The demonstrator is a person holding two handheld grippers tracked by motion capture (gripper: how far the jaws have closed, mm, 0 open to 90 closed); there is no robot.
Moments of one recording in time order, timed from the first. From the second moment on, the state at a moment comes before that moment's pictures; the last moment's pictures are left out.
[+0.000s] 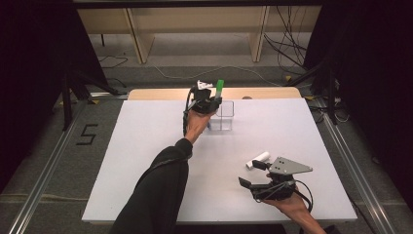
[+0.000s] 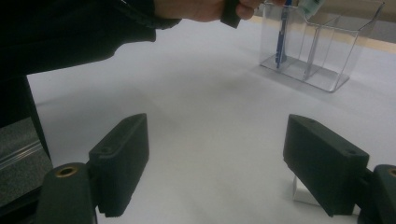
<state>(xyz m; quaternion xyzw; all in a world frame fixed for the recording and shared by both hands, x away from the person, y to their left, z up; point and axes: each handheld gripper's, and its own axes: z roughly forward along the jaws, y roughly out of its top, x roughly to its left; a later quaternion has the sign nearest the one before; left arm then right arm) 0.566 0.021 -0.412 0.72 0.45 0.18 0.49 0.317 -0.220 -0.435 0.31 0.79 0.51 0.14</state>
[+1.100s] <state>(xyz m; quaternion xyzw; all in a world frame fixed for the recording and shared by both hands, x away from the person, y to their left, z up) 0.538 0.040 -0.383 0.74 0.46 0.15 0.47 0.320 -0.219 -0.436 0.31 0.79 0.51 0.14</state>
